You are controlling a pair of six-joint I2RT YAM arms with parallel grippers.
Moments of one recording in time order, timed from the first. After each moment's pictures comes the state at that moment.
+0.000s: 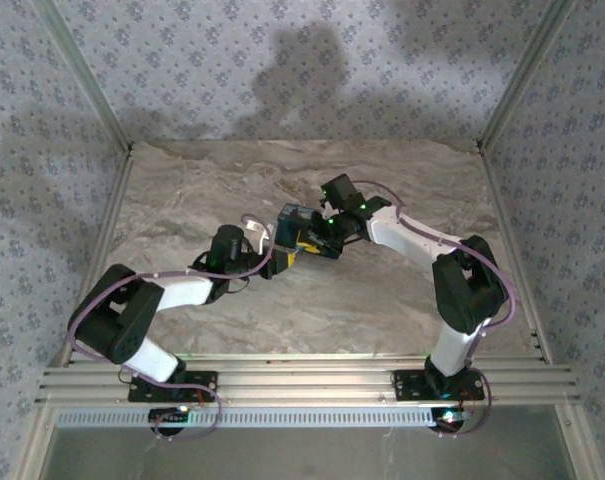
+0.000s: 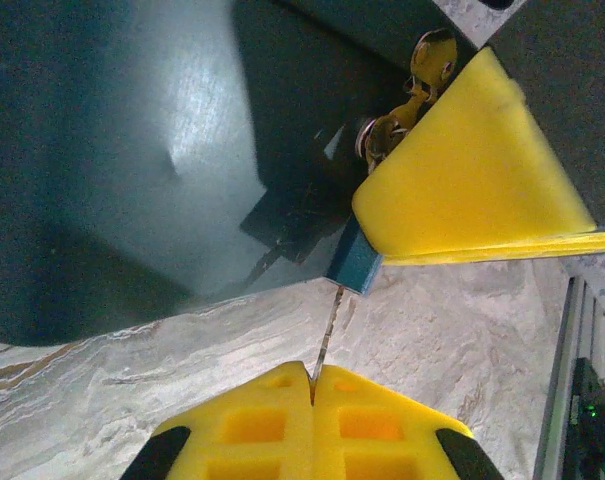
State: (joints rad) left arm -0.55 1.53 0.54 0.53 0.55 -0.54; right arm 0.60 1.75 1.29 -0.53 -0.48 0.93
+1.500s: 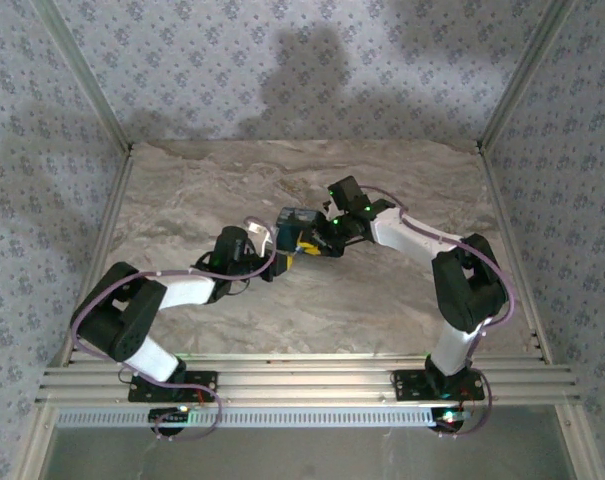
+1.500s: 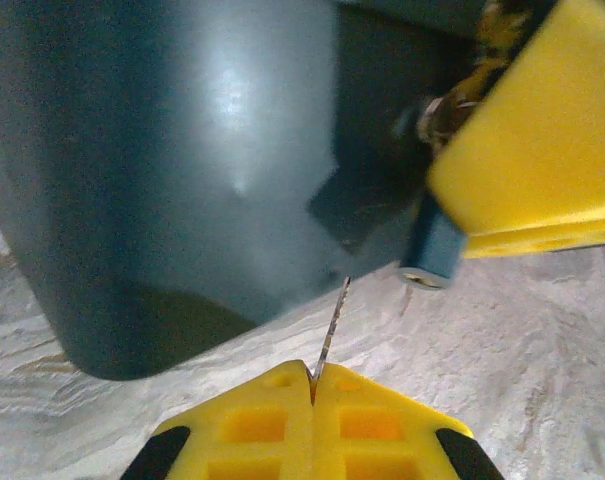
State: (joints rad) left arm -0.56 1.54 0.55 0.44 0.47 -0.42; right arm 0.56 1.75 1.23 -0.45 -0.60 0.99
